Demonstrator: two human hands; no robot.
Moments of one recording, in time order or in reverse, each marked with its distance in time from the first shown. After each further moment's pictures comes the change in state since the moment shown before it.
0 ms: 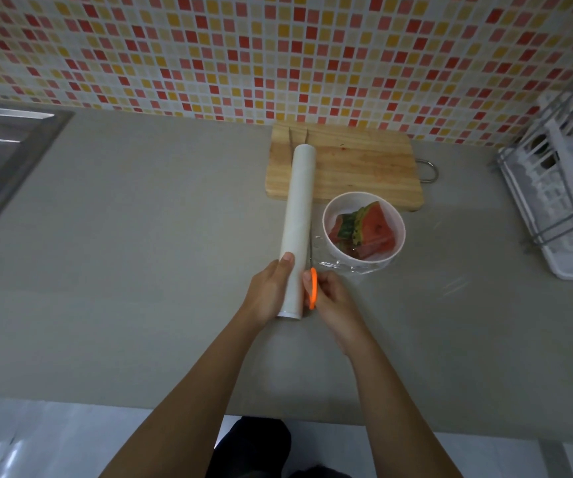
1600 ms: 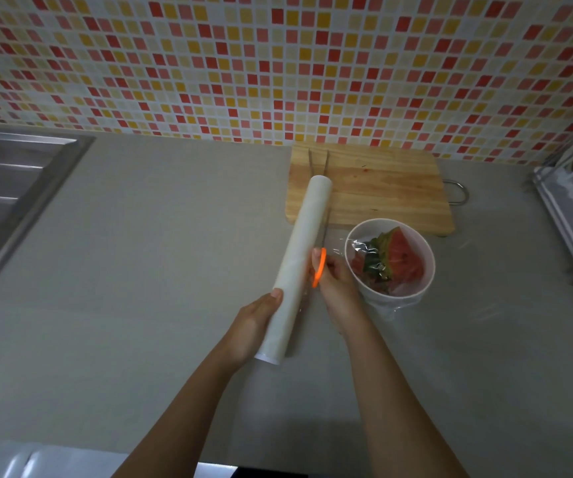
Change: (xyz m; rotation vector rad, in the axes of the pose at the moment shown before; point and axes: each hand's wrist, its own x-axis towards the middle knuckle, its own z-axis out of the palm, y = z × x) left_hand 0.006 -0.007 -0.061 -0.091 -0.159 0.000; right_hand 0.085 -0.023 0.036 0.034 0.094 -0.098
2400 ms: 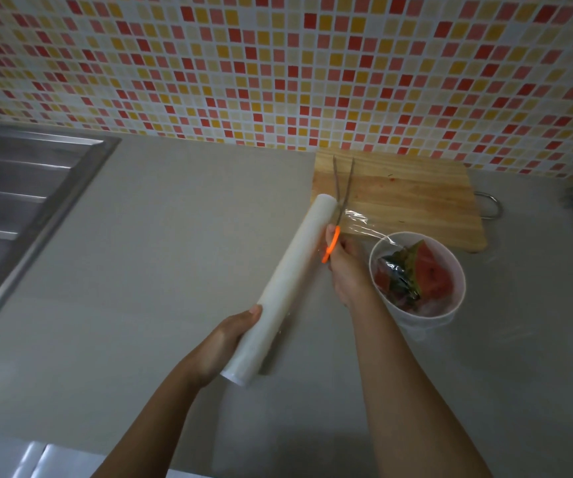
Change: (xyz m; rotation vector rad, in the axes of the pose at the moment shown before) left_hand -0.021 0.008 -0.059 -0.084 -0.131 -0.104; right_hand 0.058 -0.022 0.032 0.041 0.056 0.050
